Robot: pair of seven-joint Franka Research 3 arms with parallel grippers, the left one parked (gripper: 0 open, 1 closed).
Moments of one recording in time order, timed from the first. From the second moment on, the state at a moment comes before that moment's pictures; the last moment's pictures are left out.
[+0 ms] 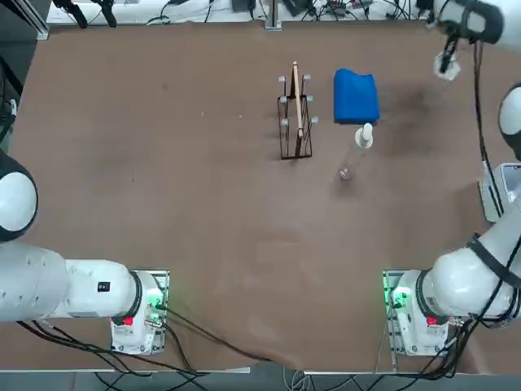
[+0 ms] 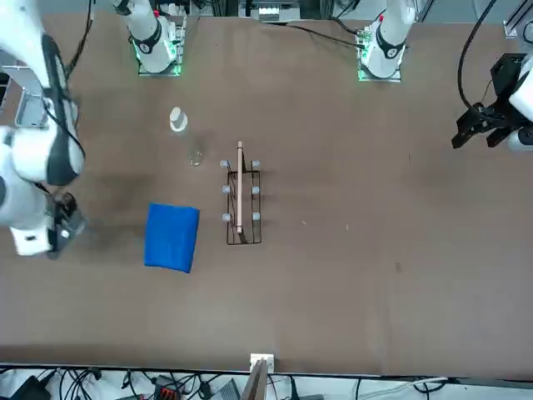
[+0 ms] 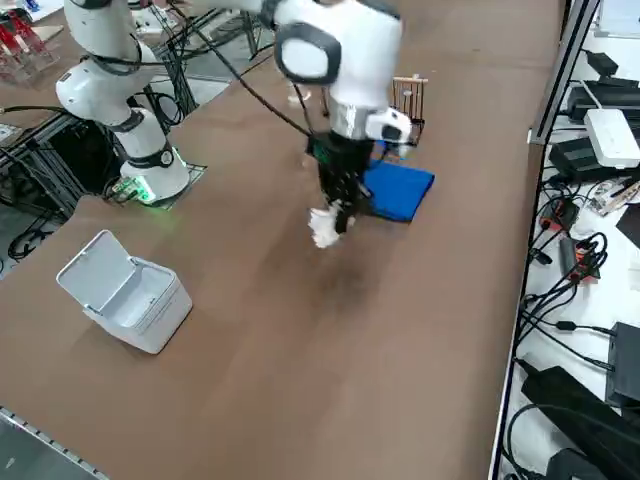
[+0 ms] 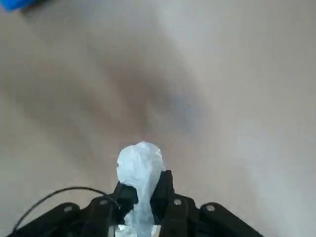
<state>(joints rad) -0.14 0.42 -0.01 -1.59 -0.30 1.85 -1.04</state>
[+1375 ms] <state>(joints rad) -0.70 0.17 -0.02 -2.06 -0.31 1.84 -1.47</state>
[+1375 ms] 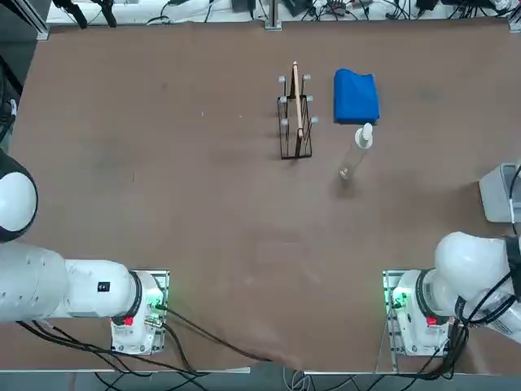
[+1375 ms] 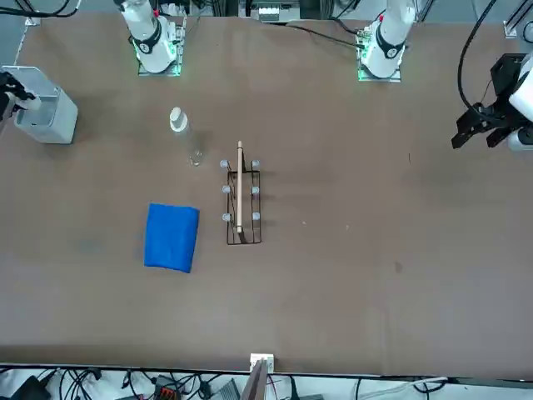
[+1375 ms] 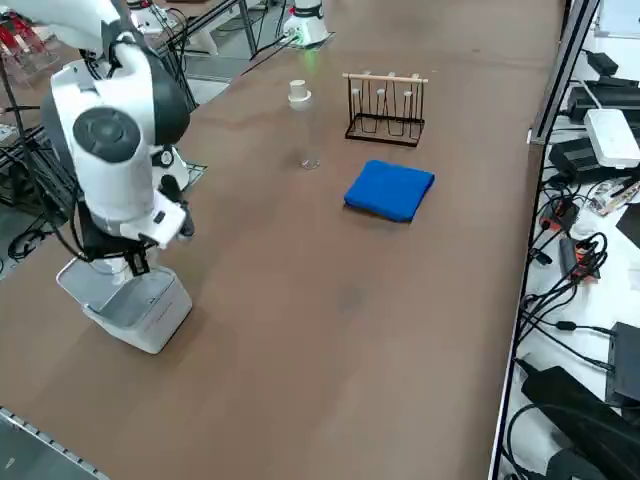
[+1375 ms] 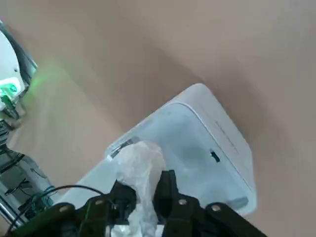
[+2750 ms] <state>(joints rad) -0.51 0.14 0.09 -1.64 -0.05 1.71 -1.27</state>
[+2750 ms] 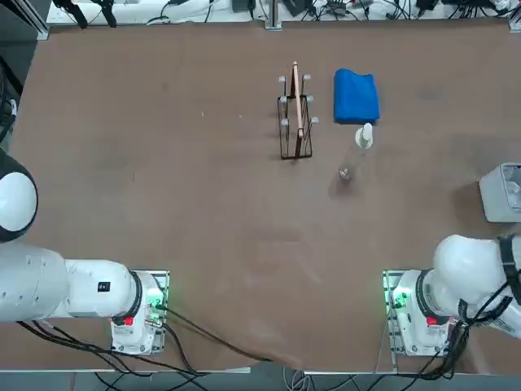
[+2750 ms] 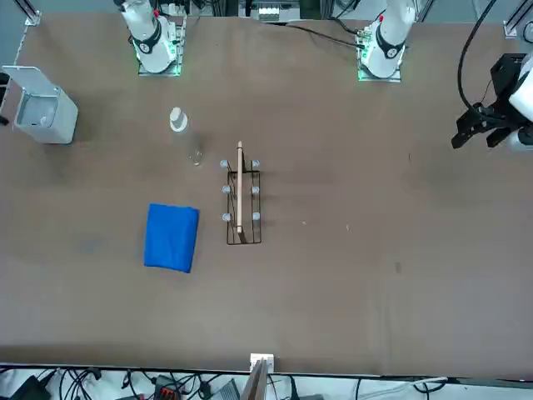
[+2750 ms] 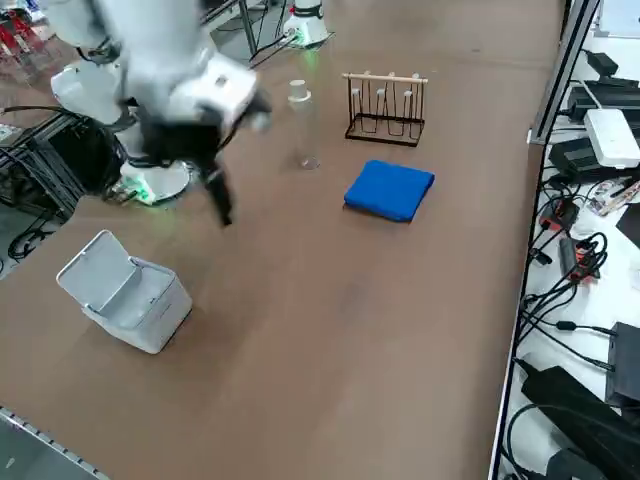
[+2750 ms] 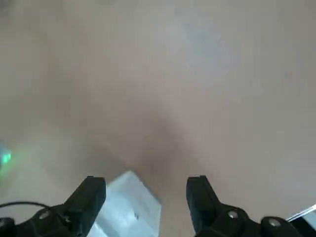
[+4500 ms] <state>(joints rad) 0.09 -0.03 -0.07 -1.55 0.01 1.53 0.06</state>
